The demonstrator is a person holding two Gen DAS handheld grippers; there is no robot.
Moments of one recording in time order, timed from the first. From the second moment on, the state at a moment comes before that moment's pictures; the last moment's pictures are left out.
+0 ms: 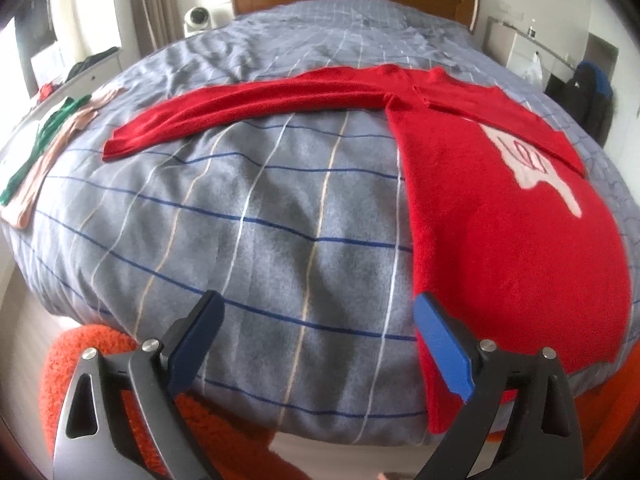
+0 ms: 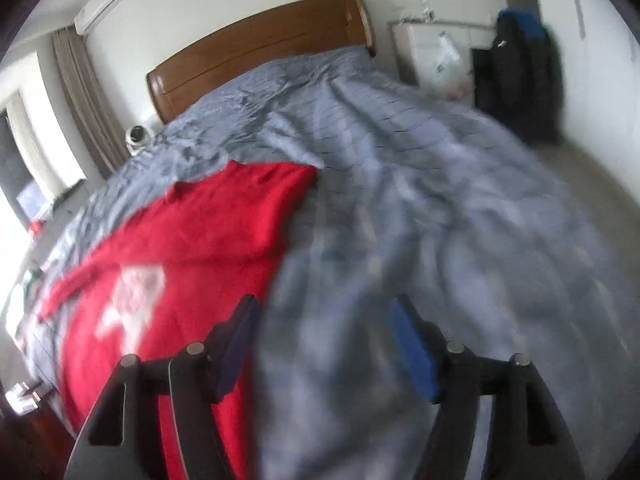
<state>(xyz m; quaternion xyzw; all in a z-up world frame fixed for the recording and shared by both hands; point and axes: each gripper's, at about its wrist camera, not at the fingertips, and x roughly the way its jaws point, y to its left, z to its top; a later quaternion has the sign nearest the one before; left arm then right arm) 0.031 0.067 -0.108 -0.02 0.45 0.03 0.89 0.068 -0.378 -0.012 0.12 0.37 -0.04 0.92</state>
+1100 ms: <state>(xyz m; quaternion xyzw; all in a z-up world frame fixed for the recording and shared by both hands) 0.031 0.079 -0.114 -0.04 0.46 0.06 0.88 -0.005 -0.365 -0.019 0.08 0.33 -0.09 0.94</state>
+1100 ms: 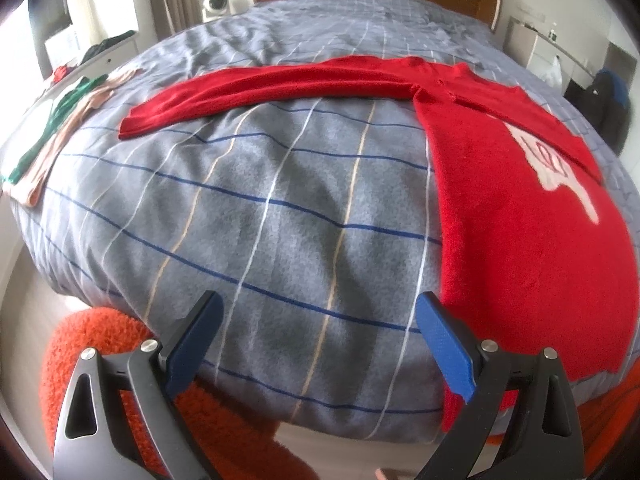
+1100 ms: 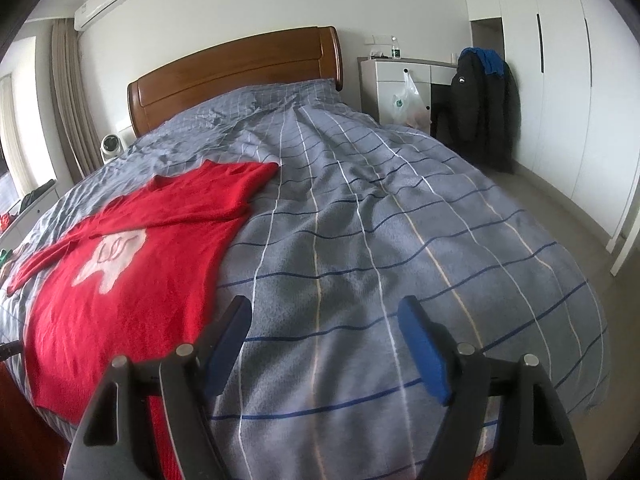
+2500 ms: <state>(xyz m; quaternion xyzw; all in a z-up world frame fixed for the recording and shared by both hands) 0.164 0.316 -0.092 -0.25 0.46 0.20 0.83 -0.006 -0.369 -0.021 0.08 0.33 -0.09 0.93</state>
